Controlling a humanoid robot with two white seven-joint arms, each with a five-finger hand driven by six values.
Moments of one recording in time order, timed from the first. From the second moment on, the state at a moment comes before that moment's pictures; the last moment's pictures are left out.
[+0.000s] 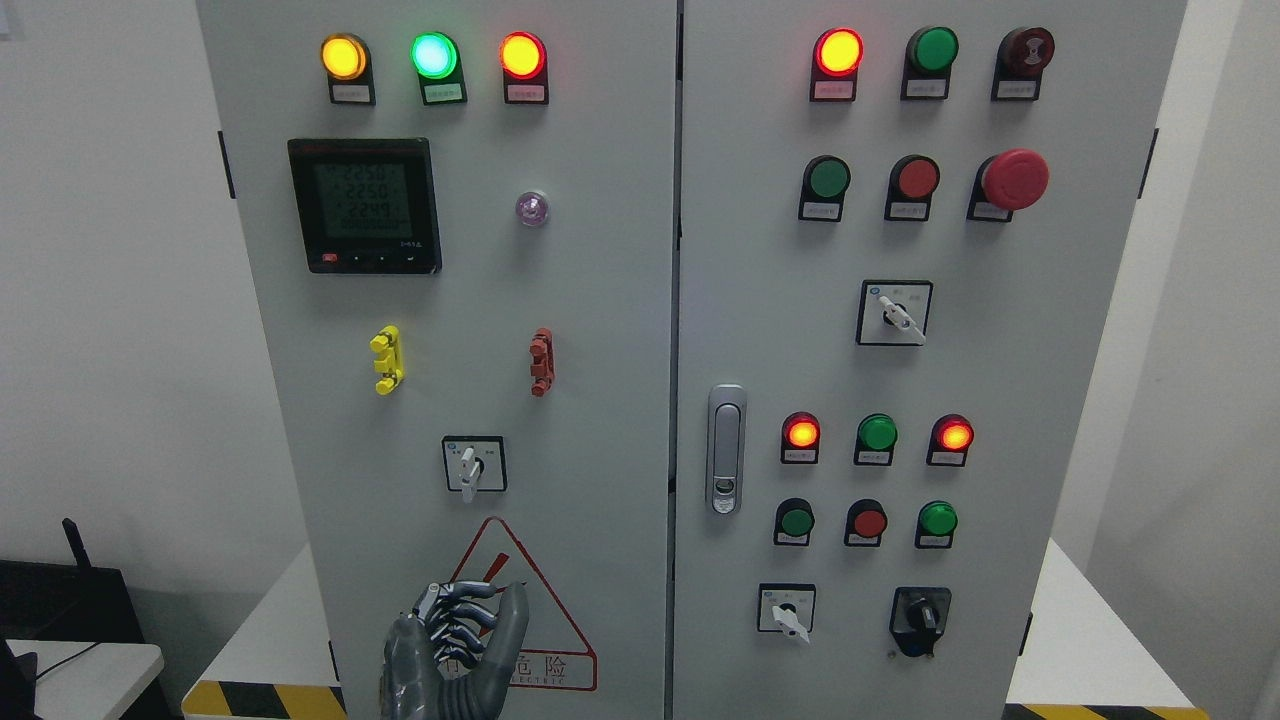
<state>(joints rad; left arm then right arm) -0.27 -0.11 -0.20 -1.76 -0.26 0.27 0.42 0.09 0.12 0.00 -0.13 0.00 0.00 0.00</state>
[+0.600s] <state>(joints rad) -0.33 -0.11 -0.17 -1.76 -0.27 0.29 0.43 0.09 0.12 0.00 -0.13 0.00 0.00 0.00</state>
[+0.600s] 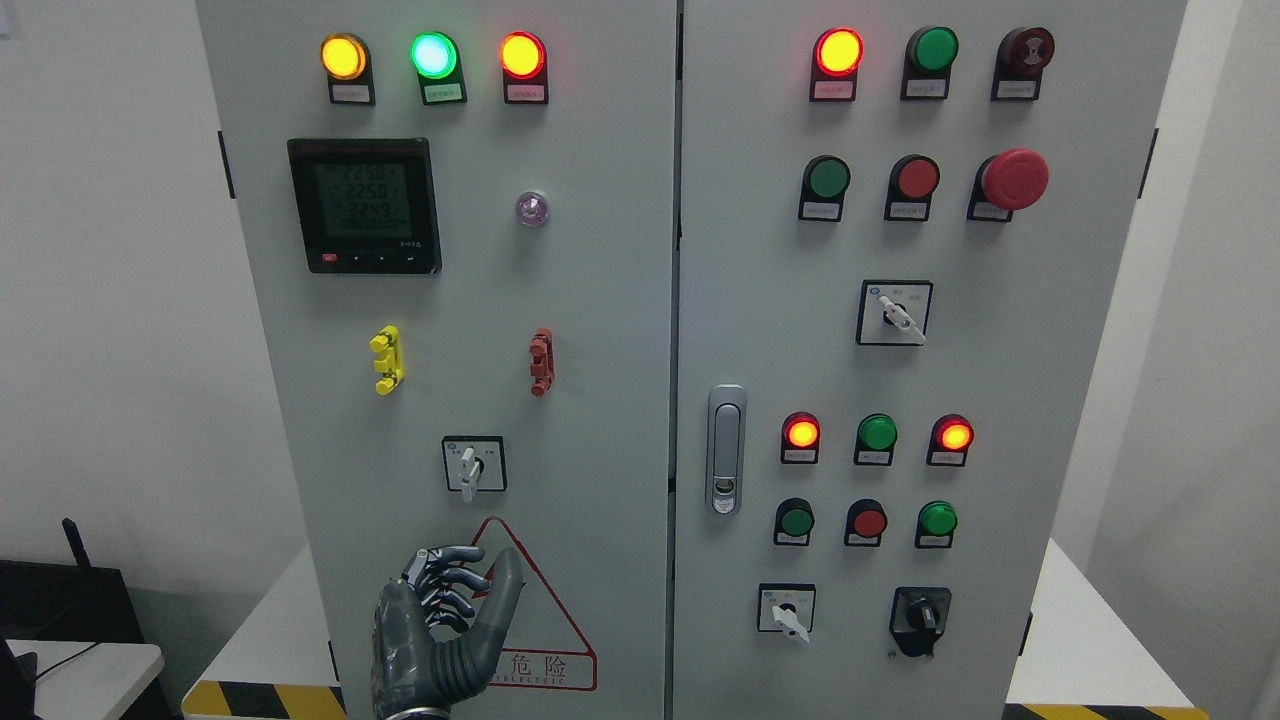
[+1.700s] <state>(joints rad) -0.40 -0.12 -0.12 -1.76 -0.26 0.34 0.42 0.09 0.12 0.00 -0.13 0.00 0.00 0.00</state>
